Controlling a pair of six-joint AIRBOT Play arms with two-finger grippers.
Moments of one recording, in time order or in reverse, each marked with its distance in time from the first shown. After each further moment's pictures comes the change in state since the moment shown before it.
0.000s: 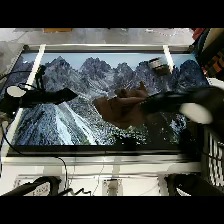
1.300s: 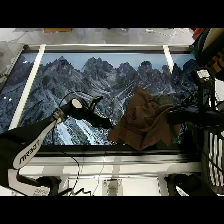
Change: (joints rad) left arm -0.484 -0.390 -0.001 0.014 -0.035 0.097; right arm -0.122 0.239 -0.196 -0.006 0.014 0.018
